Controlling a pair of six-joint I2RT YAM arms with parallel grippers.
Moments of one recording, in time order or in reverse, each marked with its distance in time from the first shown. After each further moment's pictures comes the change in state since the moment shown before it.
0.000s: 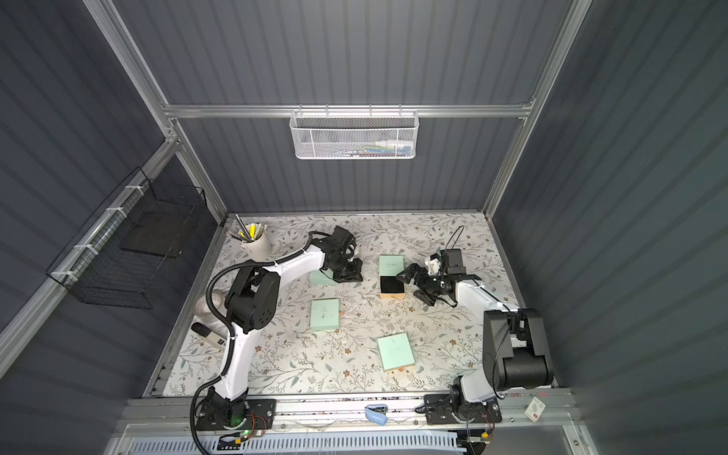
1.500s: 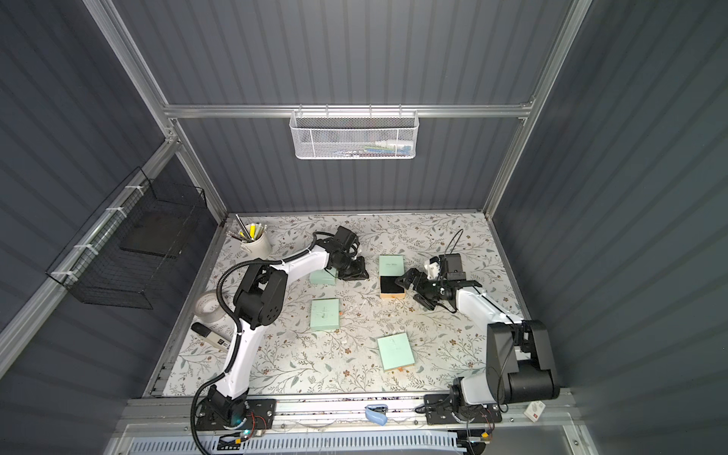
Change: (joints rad) left arm 0.000 0.068 0.046 0.065 0.033 -0.038; right arm 0.047 -0.093 -0.055 -0.013 0.053 -0.016
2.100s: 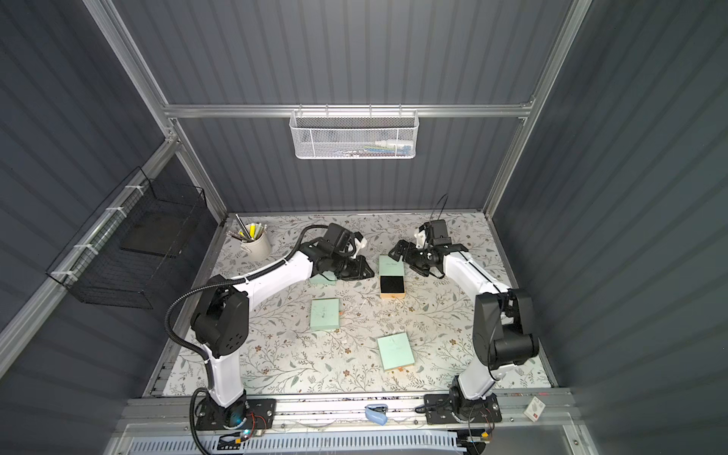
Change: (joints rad) left arm -0.106 -0.383 -0.277 0.091 0.040 0.020; right arm 0.060 0.299 0.481 -0.146 0.156 -0.106
